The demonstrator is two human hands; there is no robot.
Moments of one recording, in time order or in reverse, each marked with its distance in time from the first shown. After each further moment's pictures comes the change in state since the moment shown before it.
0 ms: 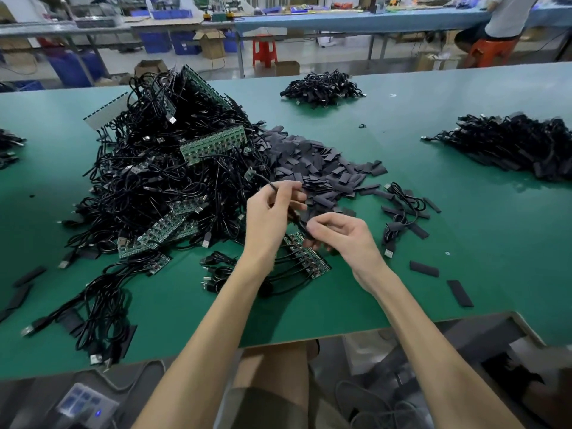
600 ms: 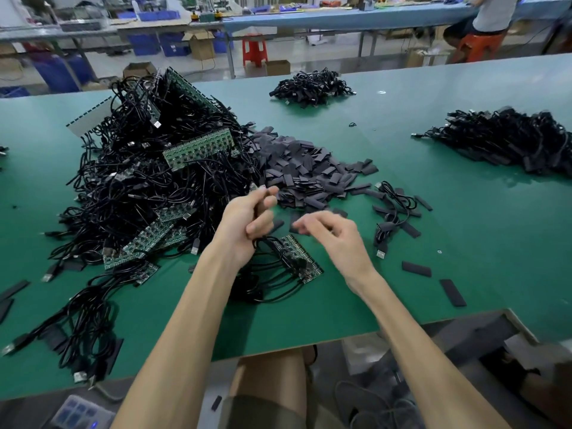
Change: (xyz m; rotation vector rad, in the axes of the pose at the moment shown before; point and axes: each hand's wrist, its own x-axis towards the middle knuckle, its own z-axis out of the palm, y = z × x) left_hand 0.030 -0.003 -0.023 -0.426 -0.181 -0.409; right_hand 0.007 0.014 0.000 -0.201 0.107 -0.098
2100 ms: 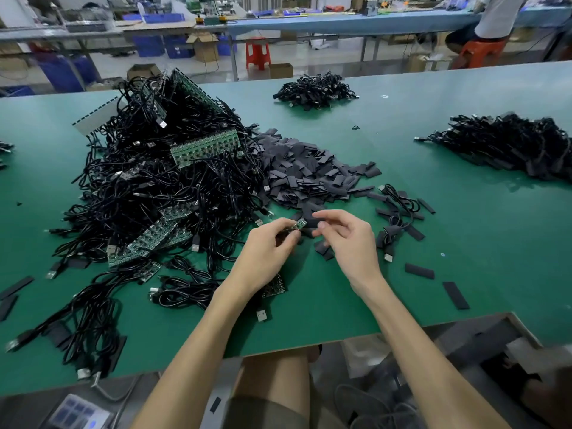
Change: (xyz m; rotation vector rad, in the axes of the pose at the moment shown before) left_hand -0.014 -0.051 -0.016 1.137 -0.028 0.488; right_hand -0.003 -0.004 -0.001 -0.029 0.201 0.070
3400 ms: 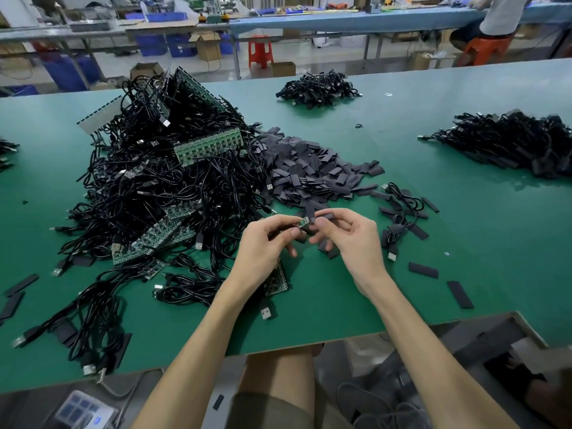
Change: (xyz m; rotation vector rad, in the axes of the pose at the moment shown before) left_hand -0.006 0.006 -0.005 -0.423 0.059 -0.043; right_hand 0.002 0.004 -0.001 0.254 -0.101 0.017
